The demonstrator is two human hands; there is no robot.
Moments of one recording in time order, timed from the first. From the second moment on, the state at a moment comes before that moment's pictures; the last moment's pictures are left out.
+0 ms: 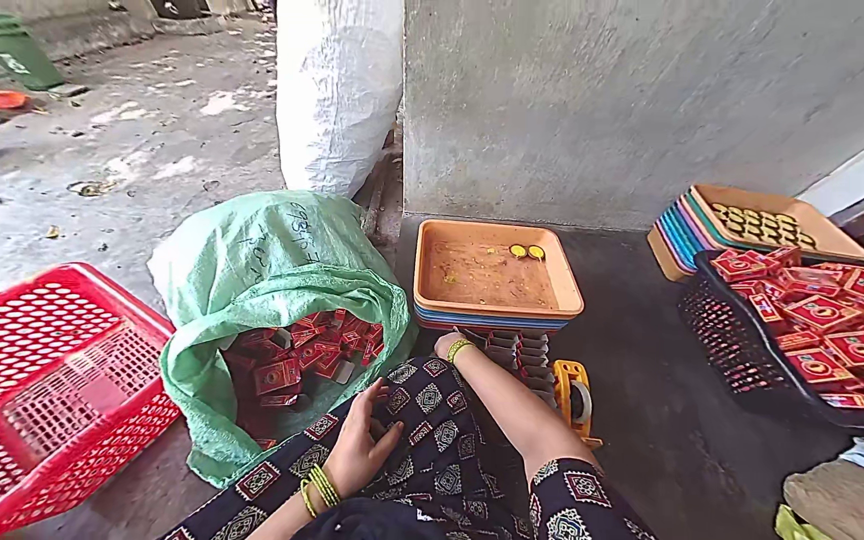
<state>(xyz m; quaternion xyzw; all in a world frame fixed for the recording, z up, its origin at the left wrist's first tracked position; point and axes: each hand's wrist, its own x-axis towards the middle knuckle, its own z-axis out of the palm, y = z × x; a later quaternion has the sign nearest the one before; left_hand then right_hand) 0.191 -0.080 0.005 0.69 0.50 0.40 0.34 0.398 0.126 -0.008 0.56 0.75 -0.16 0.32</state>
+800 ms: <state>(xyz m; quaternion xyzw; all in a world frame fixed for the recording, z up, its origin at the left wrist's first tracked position) 0.185 -0.078 0.001 0.70 0.49 0.39 0.33 0.481 0.076 0.011 0.68 0.72 -0.14 0.02</state>
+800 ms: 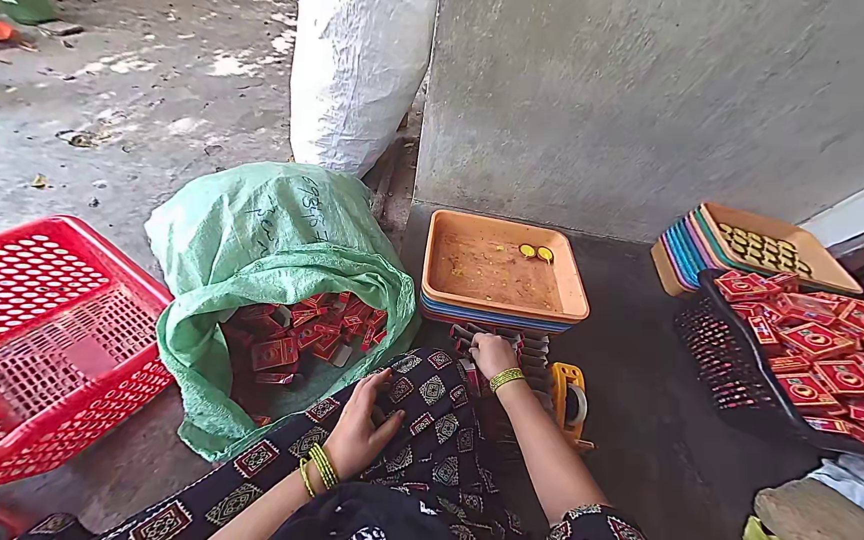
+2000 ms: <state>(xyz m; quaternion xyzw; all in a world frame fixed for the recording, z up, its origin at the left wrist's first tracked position) 0.183 -0.074 -0.004 0.70 0.49 0.40 0.33 0.486 0.121 0.039 0.65 0.74 -0.13 0.12</state>
